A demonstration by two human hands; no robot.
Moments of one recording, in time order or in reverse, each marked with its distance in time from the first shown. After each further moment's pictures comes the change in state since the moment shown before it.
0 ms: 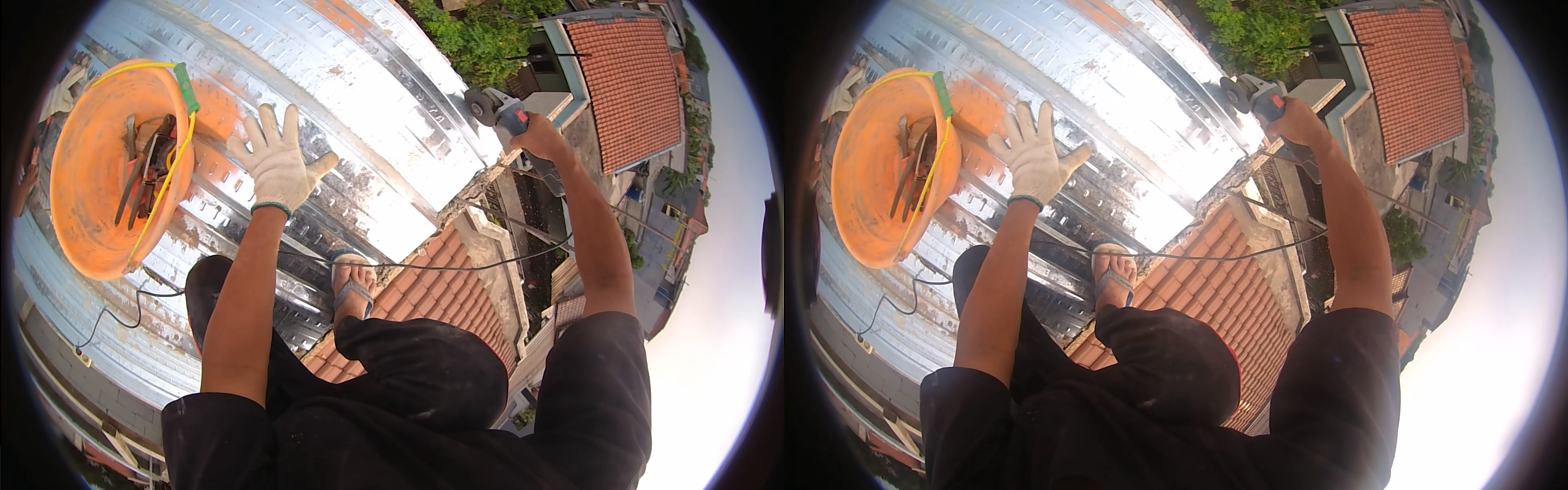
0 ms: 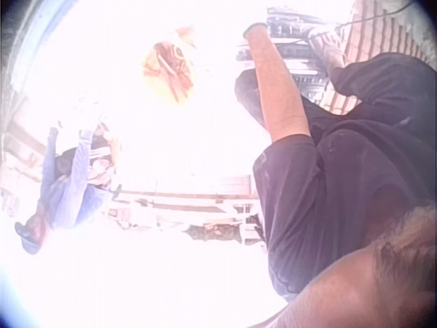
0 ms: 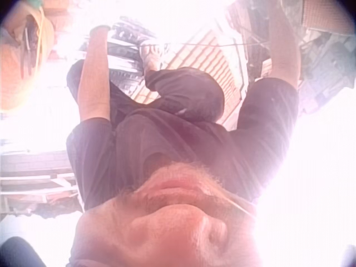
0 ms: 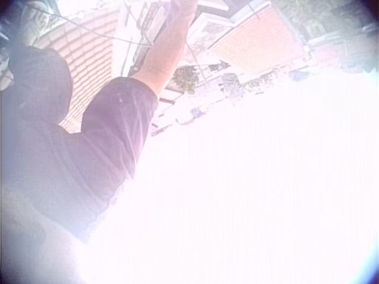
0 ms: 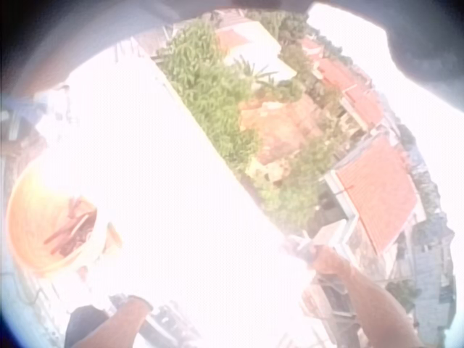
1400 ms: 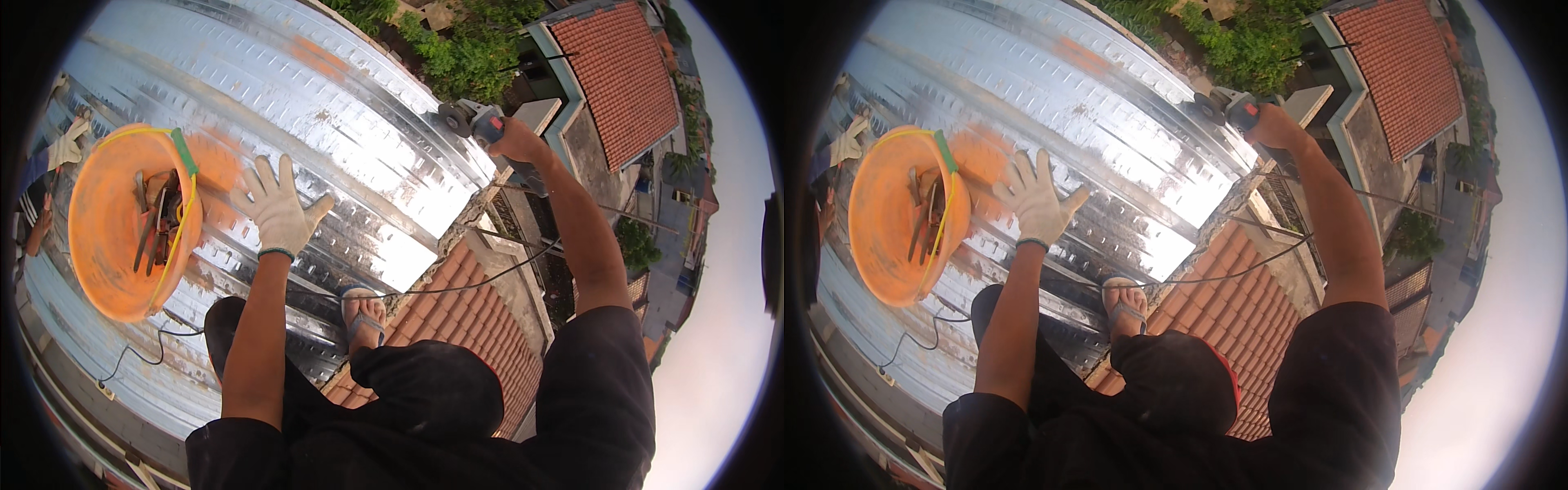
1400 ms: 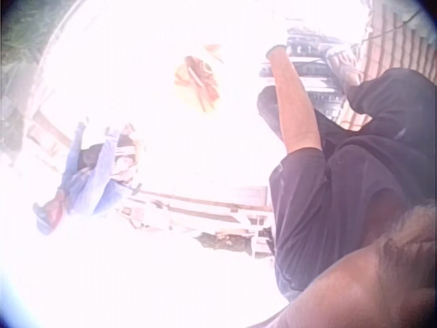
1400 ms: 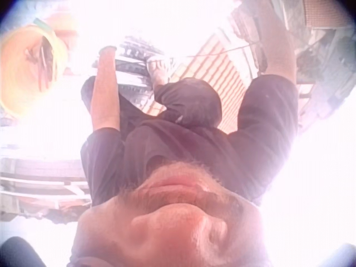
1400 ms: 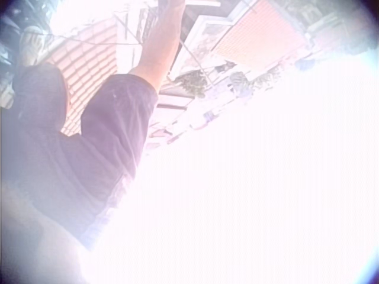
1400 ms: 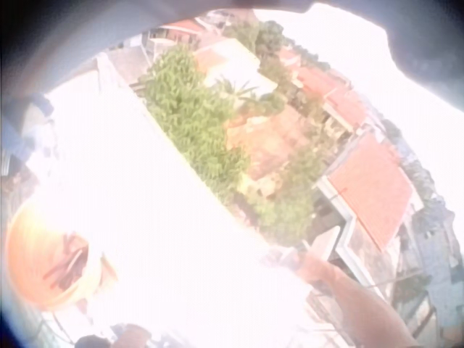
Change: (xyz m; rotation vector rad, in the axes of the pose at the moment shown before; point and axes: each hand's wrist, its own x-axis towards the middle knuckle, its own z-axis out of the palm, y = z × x) left_hand 0.002 0.003 -0.004 -0.028 -0.025 0.011; right_hand 0.022 -0.016 -0.004 -0.016 0.001 -0.008
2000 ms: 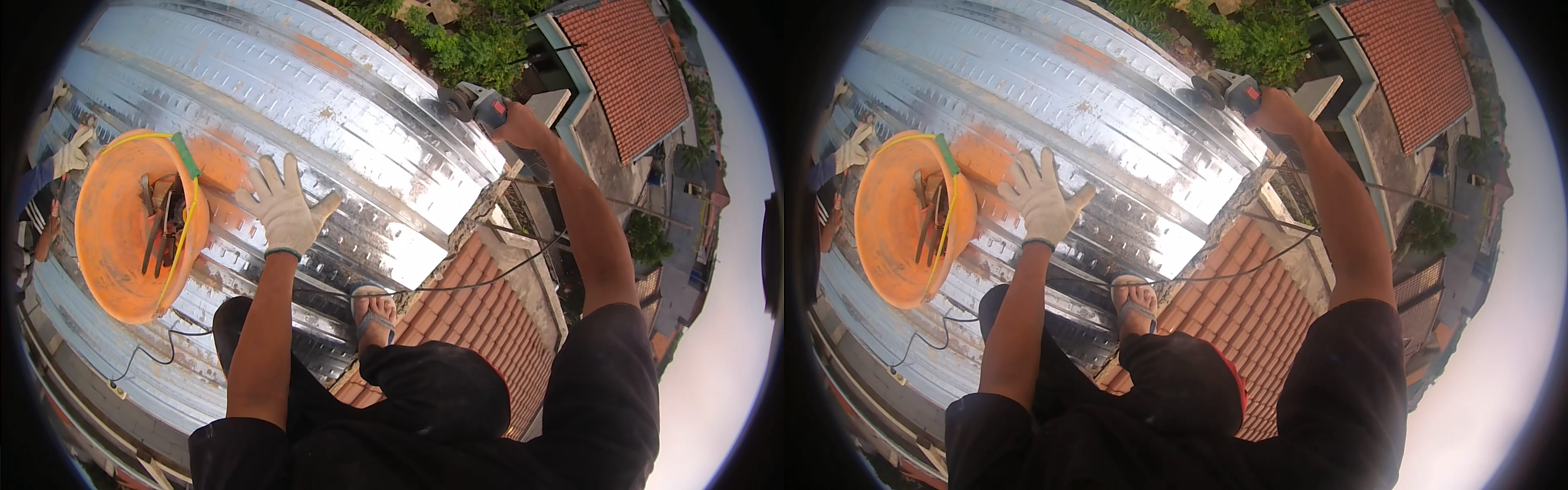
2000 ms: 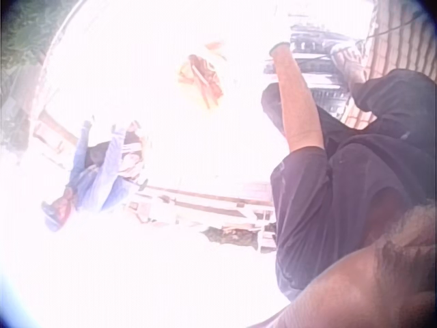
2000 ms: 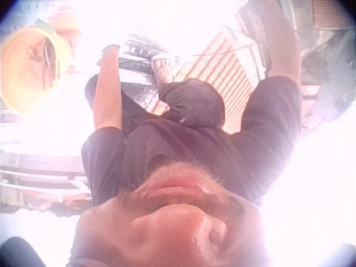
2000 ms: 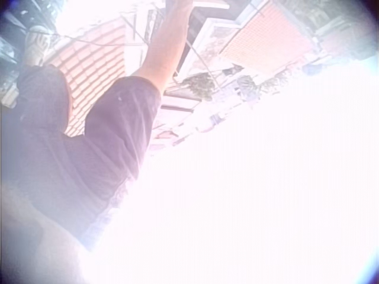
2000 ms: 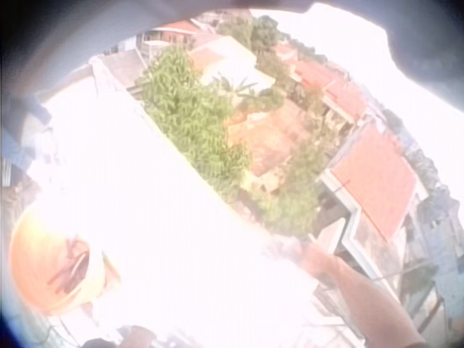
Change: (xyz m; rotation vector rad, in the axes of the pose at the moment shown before) left_hand 0.001 0.002 0.002 0.067 -0.017 -0.022; right_hand 0.025 0.002 0.008 0.018 0.059 -0.047
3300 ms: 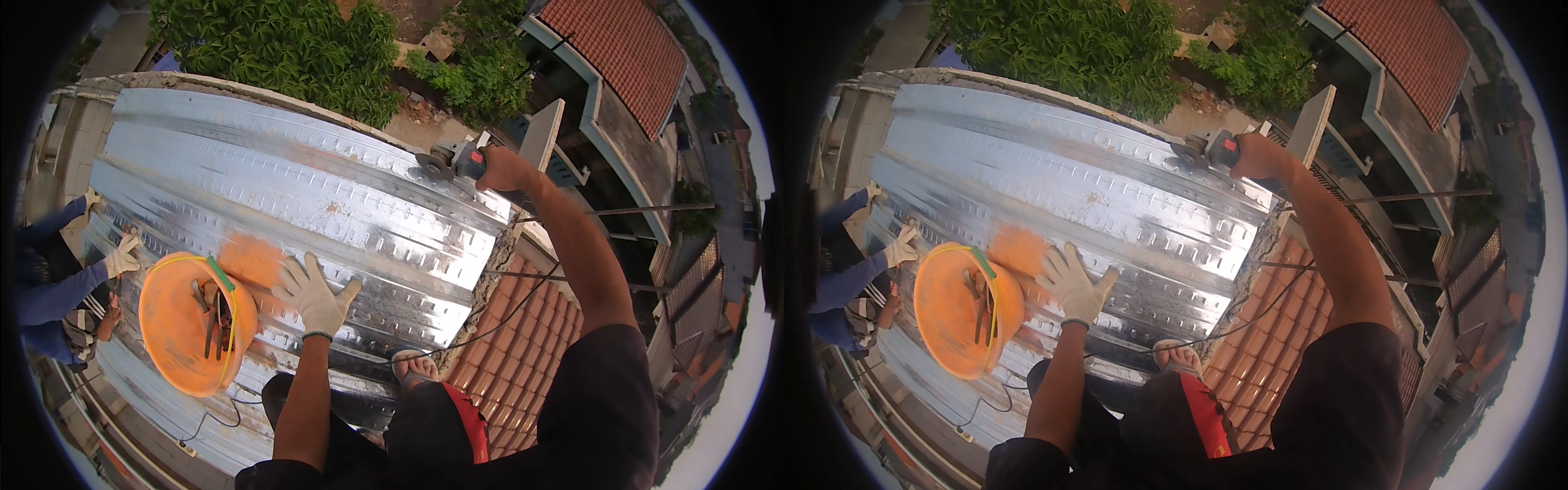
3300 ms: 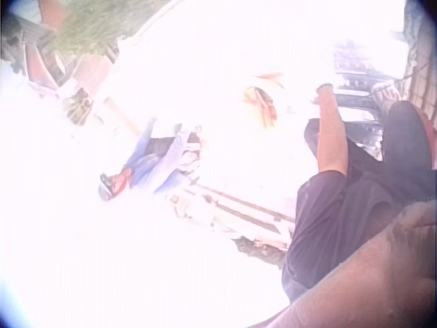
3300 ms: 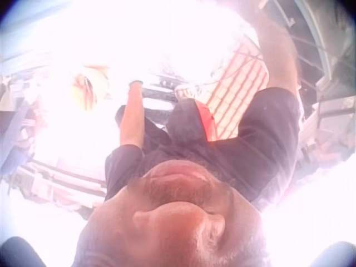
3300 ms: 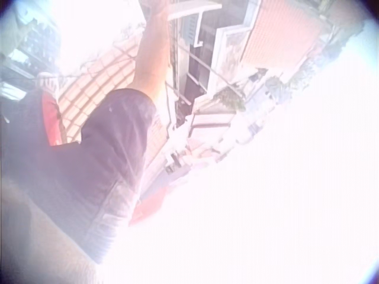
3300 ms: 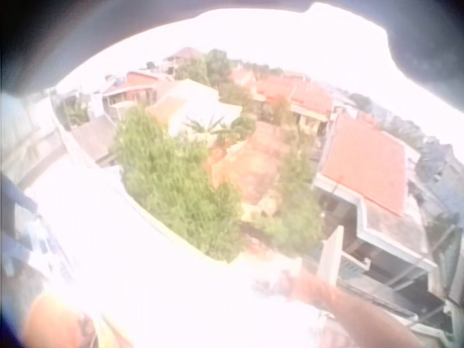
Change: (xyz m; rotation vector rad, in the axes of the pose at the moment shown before) left_hand 0.002 0.012 0.000 0.181 -0.002 0.011; right_hand -0.006 -0.004 -0.002 0.210 0.007 -0.032
